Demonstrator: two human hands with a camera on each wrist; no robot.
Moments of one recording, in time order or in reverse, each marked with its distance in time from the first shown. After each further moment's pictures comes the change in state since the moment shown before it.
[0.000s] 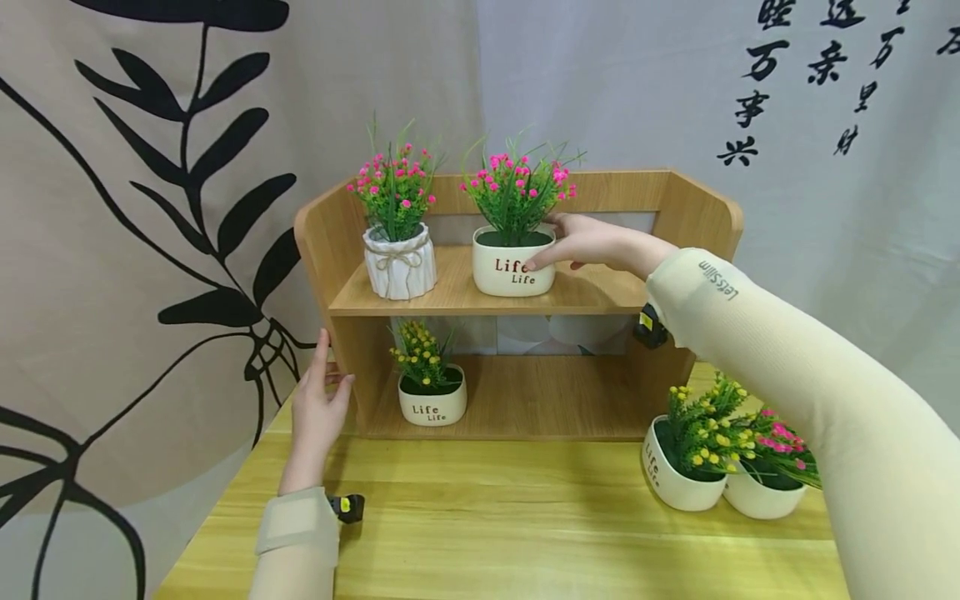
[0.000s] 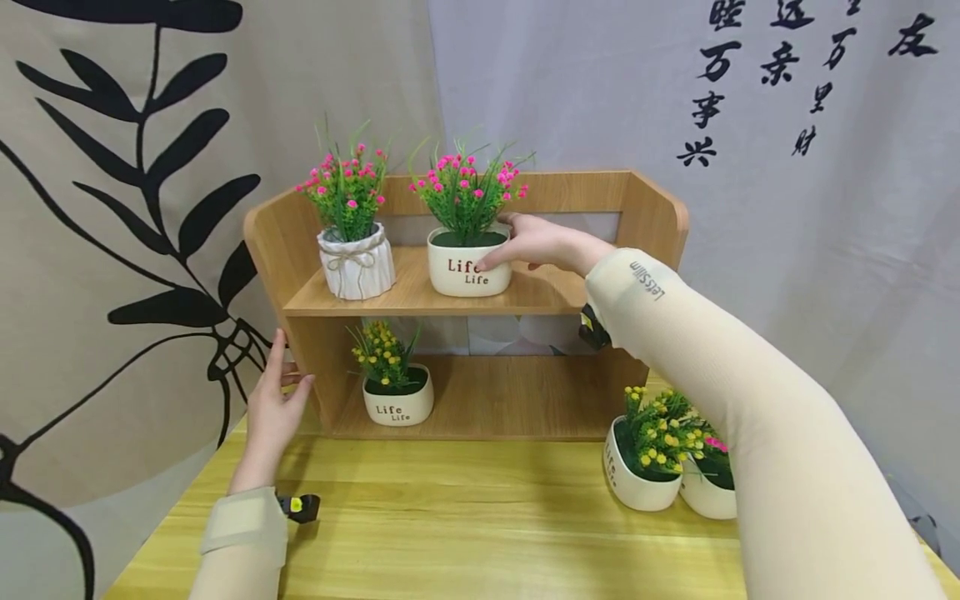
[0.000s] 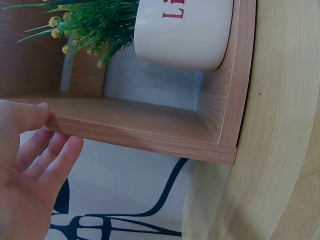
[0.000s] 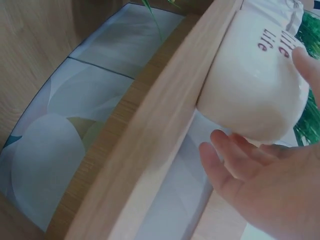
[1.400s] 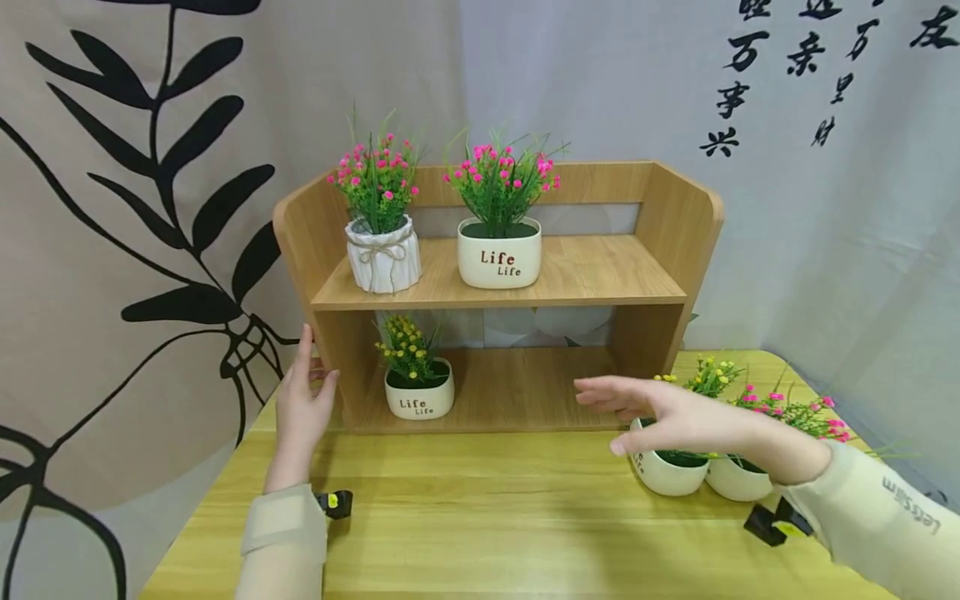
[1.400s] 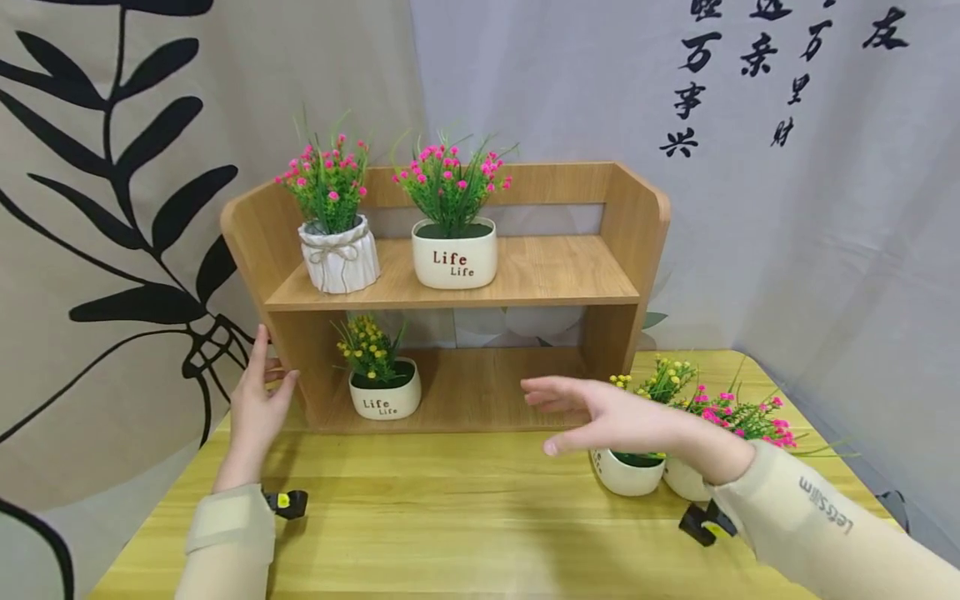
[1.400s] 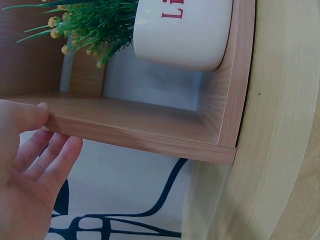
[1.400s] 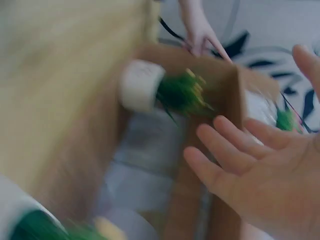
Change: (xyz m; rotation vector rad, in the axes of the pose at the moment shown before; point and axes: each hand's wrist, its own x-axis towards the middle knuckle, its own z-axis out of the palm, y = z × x) left_hand 0.002 -0.002 0.003 -0.005 -0.002 -0.005; right_hand -0.171 0.092 0.104 0.202 -0.211 -0.367
